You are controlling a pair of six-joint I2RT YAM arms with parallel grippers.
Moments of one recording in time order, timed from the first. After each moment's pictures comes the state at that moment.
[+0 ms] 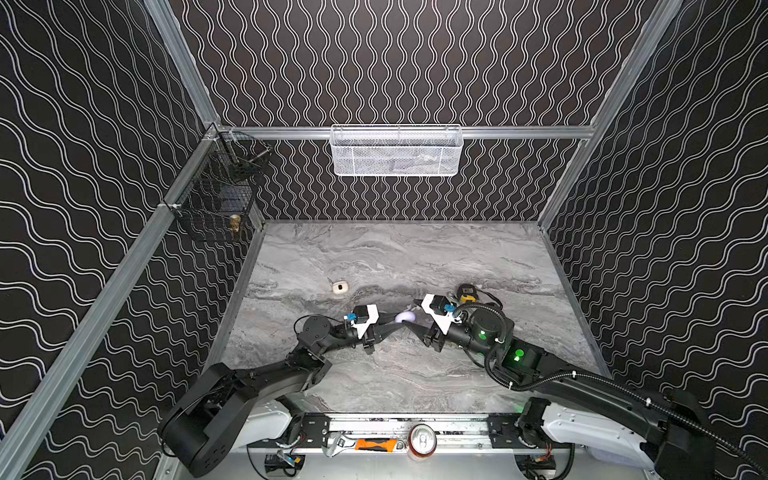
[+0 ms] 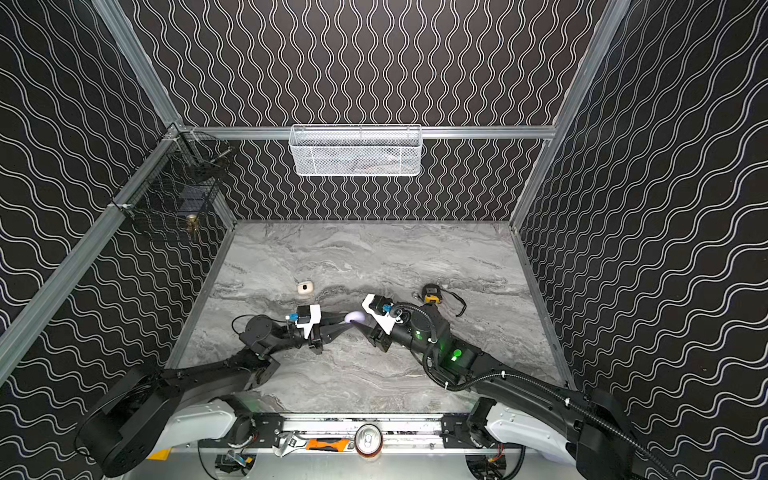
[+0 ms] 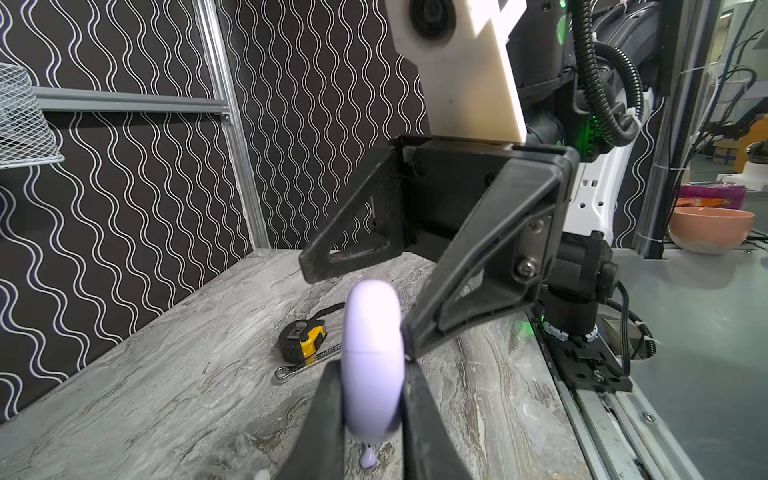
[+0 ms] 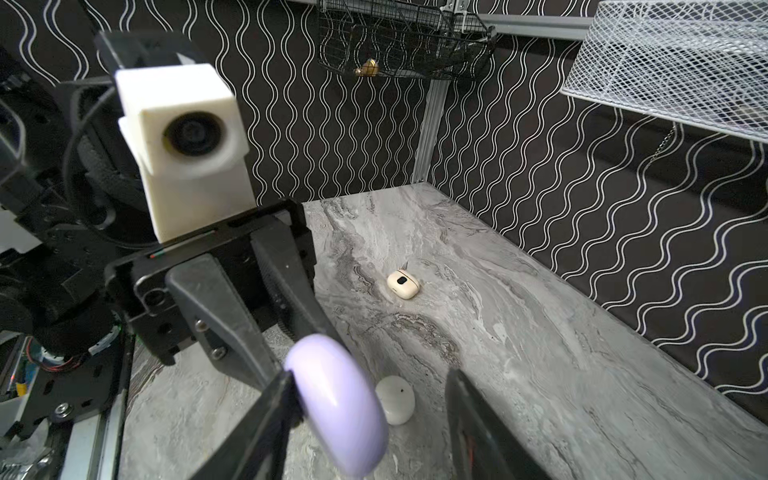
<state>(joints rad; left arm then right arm) -0.62 1.22 0.27 1.15 0.71 -0.03 0.92 1.00 0.59 0.28 -0.12 -0.15</state>
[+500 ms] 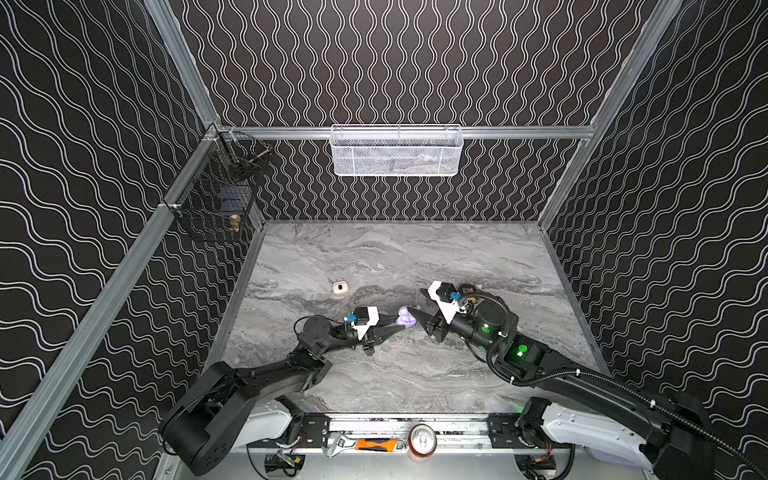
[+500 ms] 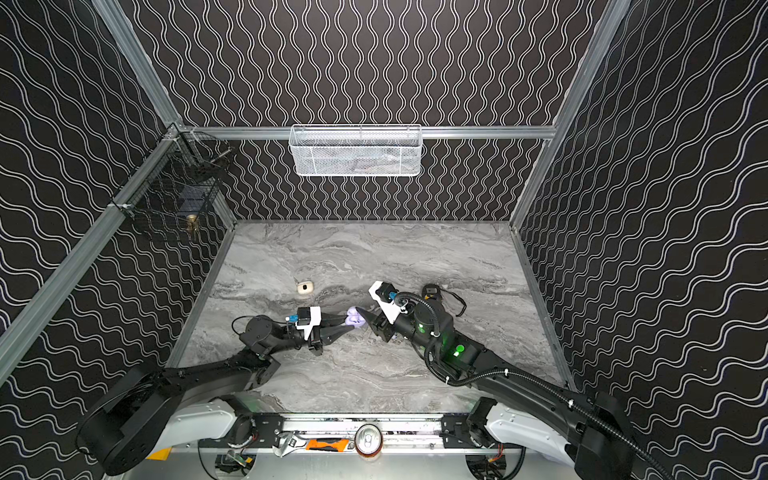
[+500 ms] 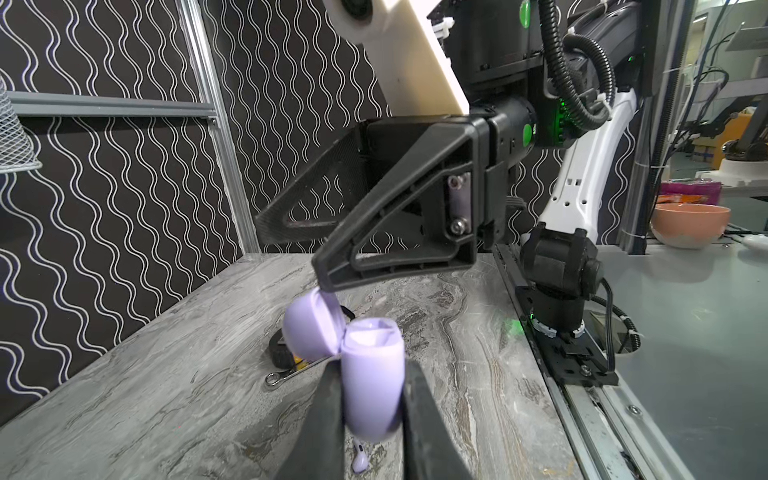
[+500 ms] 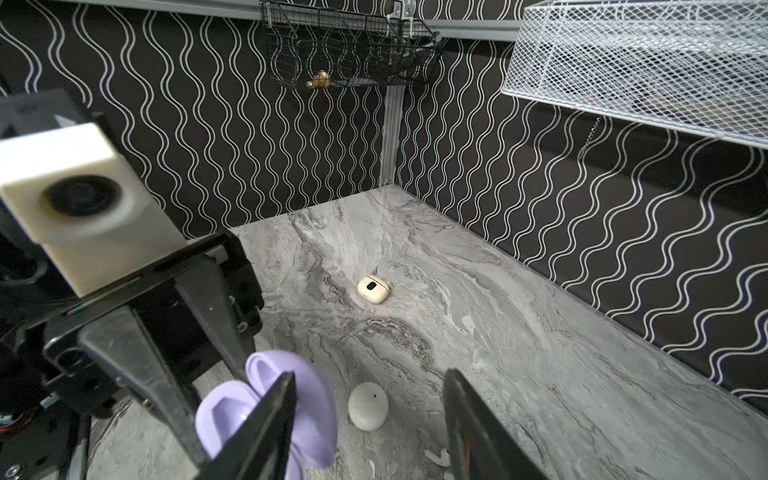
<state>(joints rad) -0.62 1.24 0.26 1.17 0.74 -0.02 0.88 1.00 0.64 0.25 -0.04 -0.07</state>
